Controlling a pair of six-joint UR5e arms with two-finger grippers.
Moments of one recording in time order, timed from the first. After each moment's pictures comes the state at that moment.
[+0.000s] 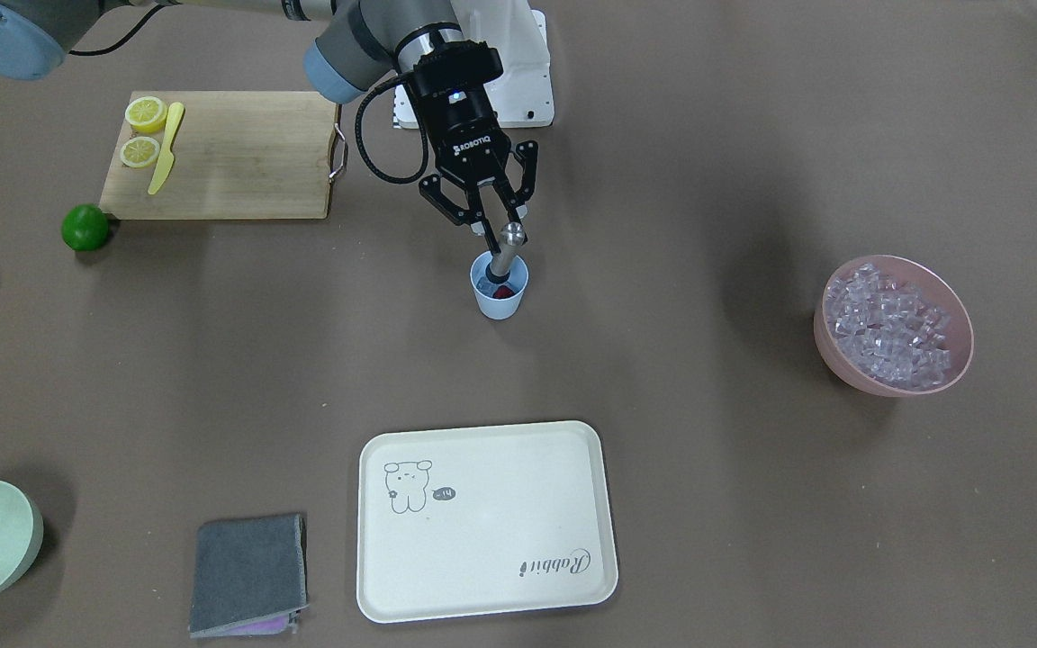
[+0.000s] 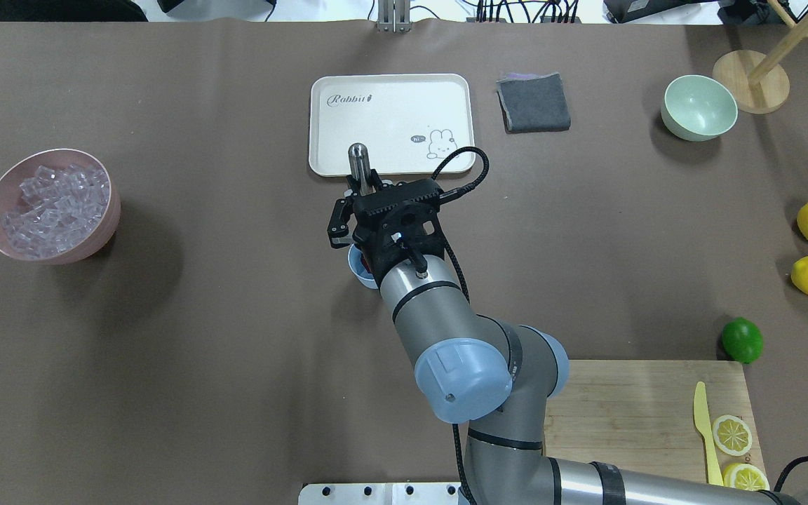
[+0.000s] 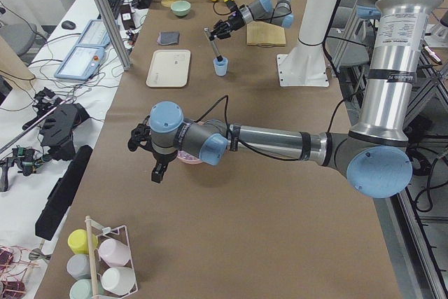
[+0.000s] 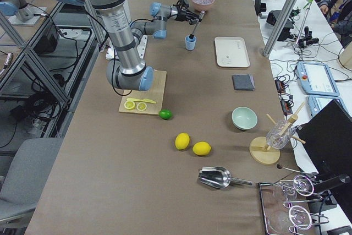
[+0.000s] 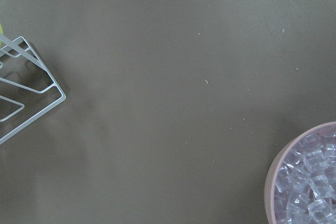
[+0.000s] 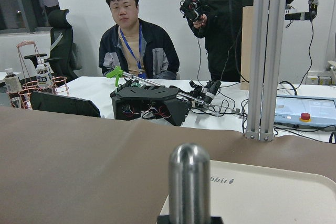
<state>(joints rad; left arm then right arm) -1.49 -1.68 -1.55 -1.91 -2.37 -0.14 0.25 -0.91 1.65 -0.80 0.78 0.82</state>
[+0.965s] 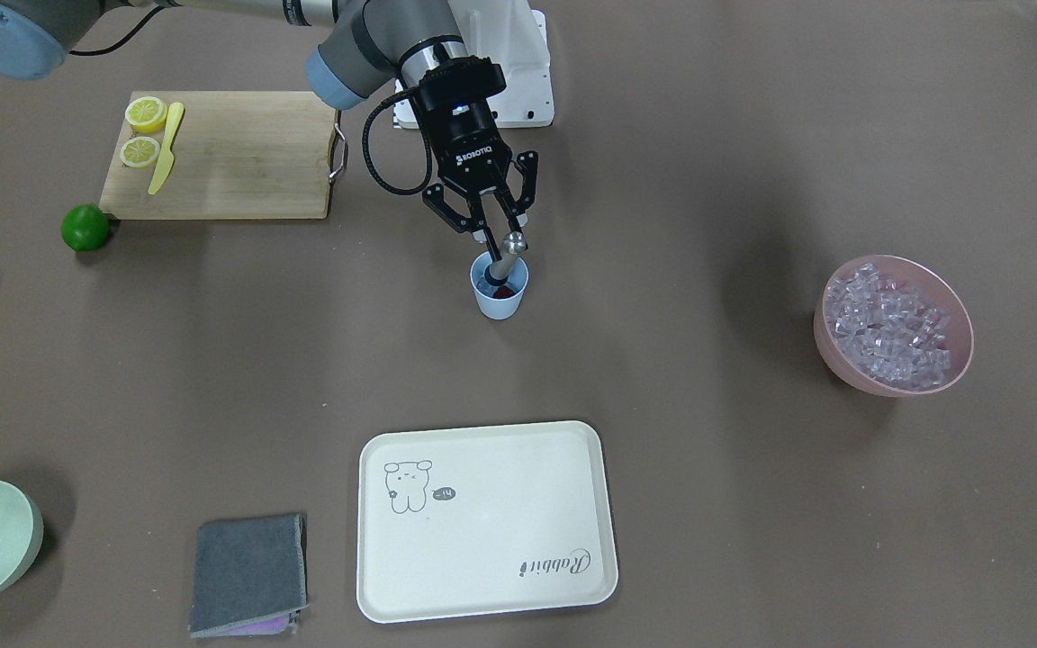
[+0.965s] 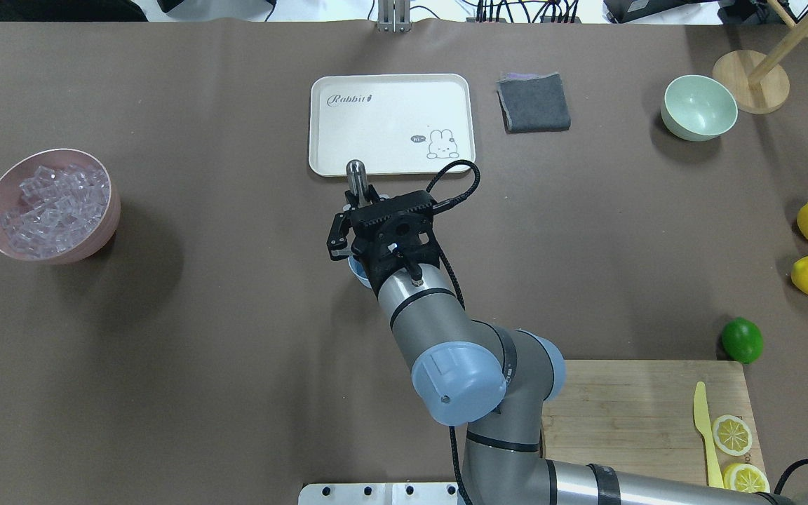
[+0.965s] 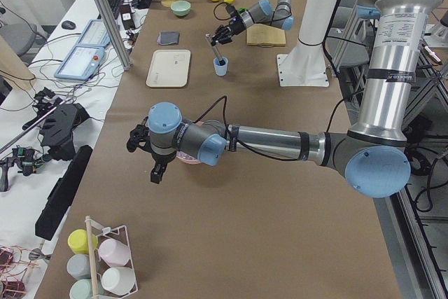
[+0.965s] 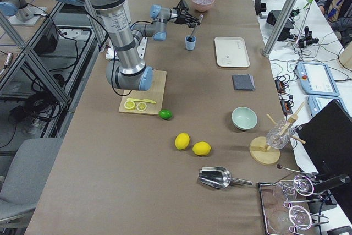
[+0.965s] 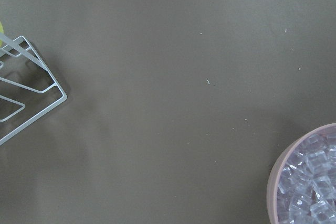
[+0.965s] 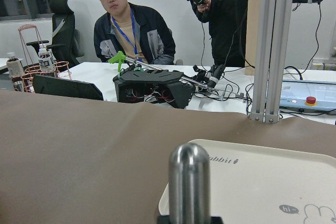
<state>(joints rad) -1.49 -1.69 -1.54 -1.91 -2.37 -0.14 0.24 -0.91 1.62 -0.79 0.81 0.84</state>
